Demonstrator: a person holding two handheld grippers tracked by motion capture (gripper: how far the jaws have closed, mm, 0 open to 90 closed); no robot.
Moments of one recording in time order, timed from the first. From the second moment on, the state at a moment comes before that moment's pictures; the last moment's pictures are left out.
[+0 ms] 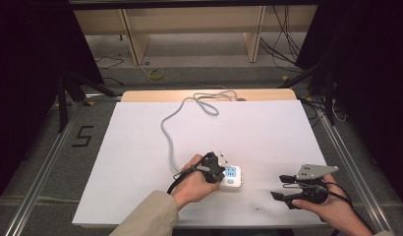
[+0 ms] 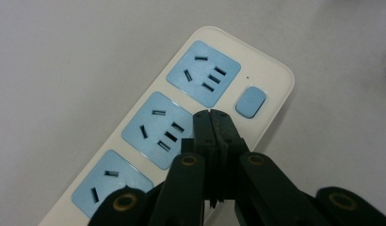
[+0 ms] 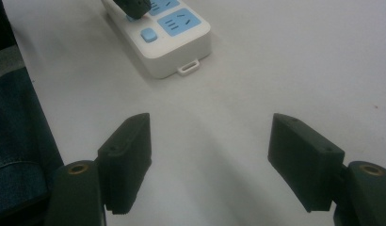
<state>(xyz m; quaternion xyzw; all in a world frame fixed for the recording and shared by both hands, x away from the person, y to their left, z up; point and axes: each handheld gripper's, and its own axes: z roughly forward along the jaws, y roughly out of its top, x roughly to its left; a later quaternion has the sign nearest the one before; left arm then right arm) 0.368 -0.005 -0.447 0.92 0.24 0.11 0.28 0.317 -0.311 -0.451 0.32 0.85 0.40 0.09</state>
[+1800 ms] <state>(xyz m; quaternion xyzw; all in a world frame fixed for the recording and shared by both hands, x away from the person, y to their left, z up) 0.367 -0.007 -0.447 0.92 0.25 0.11 0.27 0.315 -0.313 -0.451 0.32 0.85 0.40 0.09</state>
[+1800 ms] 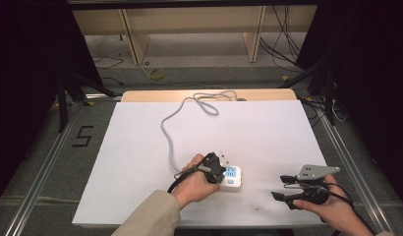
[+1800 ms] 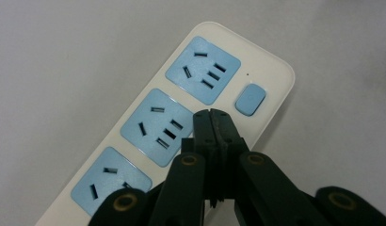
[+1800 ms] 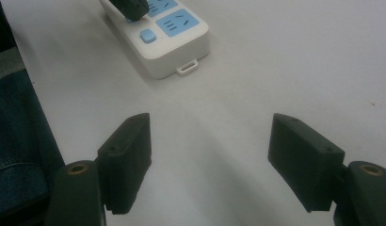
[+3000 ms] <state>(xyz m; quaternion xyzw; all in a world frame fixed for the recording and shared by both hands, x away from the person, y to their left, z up) 0.365 -0.005 -0.447 0.93 0.24 0.11 0.27 0.314 -0.313 -0.451 0.32 0.85 0.41 0.09</state>
